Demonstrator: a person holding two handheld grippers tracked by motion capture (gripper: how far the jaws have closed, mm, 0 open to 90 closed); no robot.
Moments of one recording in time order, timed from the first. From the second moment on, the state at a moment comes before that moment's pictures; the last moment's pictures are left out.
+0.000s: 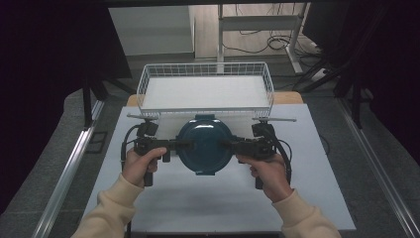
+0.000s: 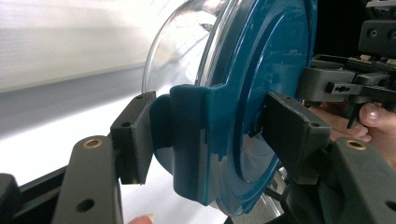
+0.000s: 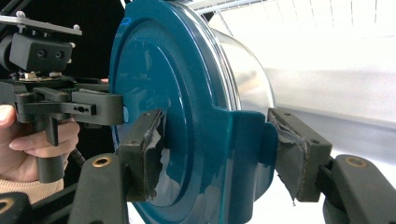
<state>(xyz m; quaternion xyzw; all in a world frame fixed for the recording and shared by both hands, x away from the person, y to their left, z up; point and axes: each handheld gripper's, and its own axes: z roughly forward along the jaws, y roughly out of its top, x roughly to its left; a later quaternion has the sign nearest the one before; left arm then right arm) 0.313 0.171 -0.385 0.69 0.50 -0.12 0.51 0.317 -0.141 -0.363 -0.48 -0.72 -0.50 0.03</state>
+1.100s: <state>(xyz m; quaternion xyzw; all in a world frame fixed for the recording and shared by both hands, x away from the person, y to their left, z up) 0.334 0.177 -0.340 0.68 0.50 -0.10 0.52 0.347 -0.133 -0.309 -0.45 -0.74 -0.49 0.02</state>
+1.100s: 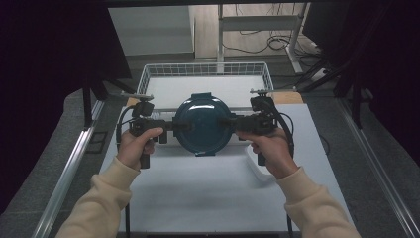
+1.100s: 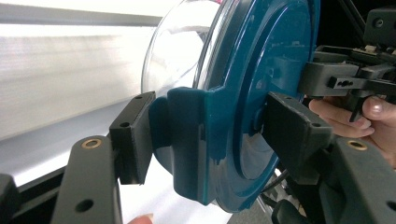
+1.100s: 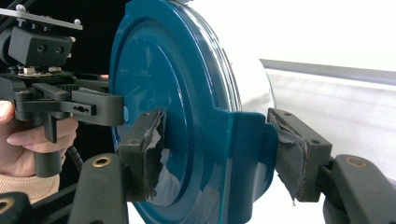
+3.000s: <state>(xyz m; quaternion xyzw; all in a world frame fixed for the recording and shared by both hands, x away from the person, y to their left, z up) 0.411 0.185 -0.288 0.68 0.51 -0.08 0.52 0.439 -0.126 -0.263 -0.41 -0.76 -0.51 0.02</state>
